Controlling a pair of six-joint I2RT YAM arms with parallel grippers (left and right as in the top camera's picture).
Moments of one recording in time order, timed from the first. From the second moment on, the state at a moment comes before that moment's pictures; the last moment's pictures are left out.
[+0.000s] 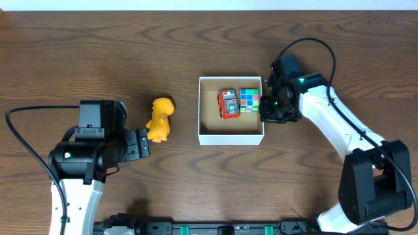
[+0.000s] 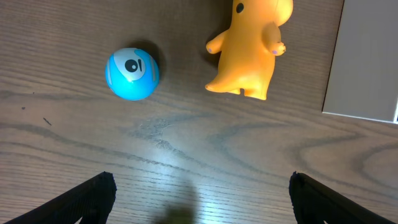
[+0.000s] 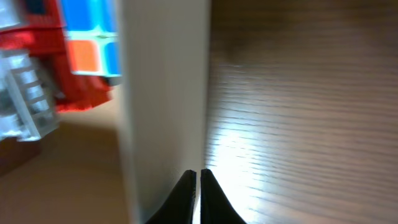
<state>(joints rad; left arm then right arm) -0.03 1.02 1.03 -1.20 0.01 -0.17 0.29 1.75 1.23 -0.88 -0.18 0.36</state>
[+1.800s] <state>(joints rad) -0.03 1.02 1.03 -1.20 0.01 -0.17 -0.54 1.58 0.81 -0.71 0.03 0.61</state>
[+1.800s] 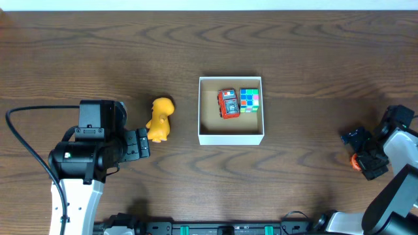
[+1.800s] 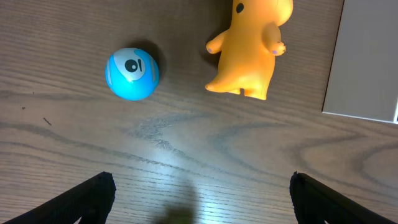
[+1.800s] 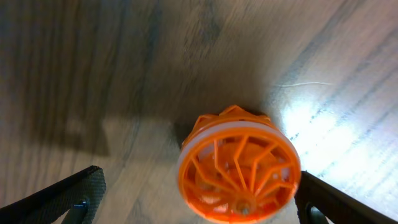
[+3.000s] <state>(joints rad) -0.03 1.02 1.03 -1.20 0.01 -0.17 -0.58 1.61 0.81 -0.69 0.04 0.59</state>
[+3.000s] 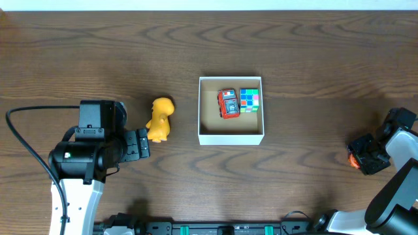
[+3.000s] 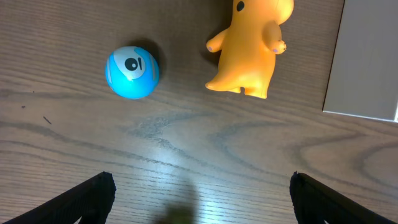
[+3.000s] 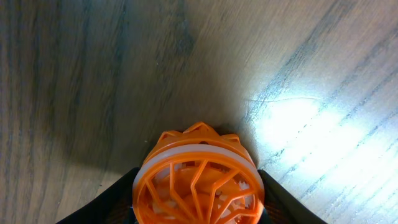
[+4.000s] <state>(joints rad) -0.03 1.02 1.03 -1.20 0.01 -0.17 0.31 1.38 1.25 -0.88 -0.03 0.52</state>
